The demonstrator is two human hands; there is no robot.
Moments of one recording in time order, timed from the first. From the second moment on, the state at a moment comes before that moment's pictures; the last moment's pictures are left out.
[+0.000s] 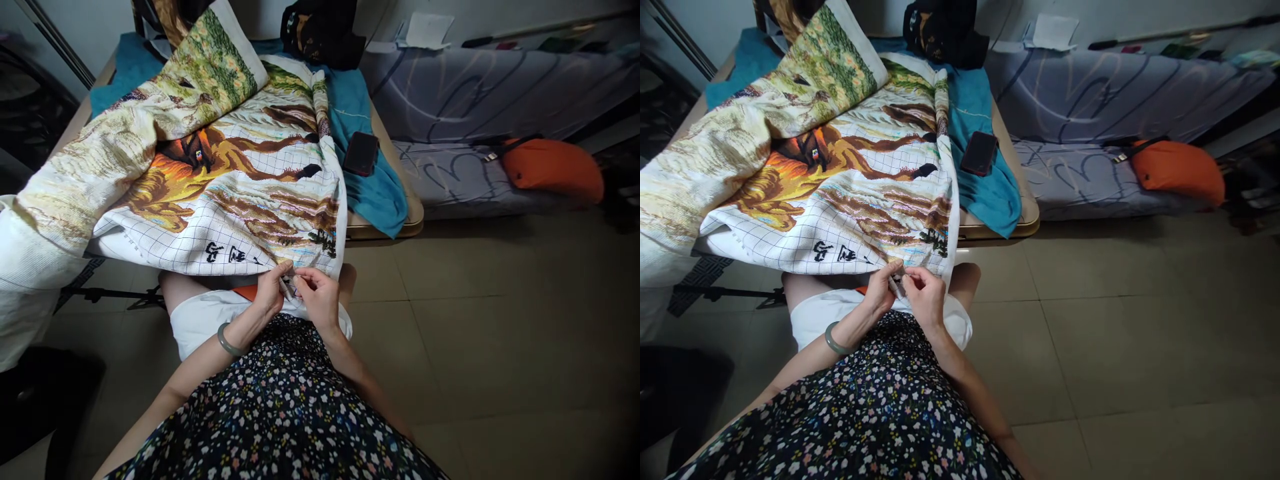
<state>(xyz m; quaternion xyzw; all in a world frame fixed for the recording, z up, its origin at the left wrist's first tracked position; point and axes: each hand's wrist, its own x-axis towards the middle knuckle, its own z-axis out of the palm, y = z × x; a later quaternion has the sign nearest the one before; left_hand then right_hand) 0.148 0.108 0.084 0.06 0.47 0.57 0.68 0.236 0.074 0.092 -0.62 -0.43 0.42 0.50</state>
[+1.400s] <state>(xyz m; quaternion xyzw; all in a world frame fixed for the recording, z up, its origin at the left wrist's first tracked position) 0.148 0.112 0.081 0.07 0.49 0.57 0.66 0.231 0.075 0.072 -0.64 -0.55 0.25 0.48</state>
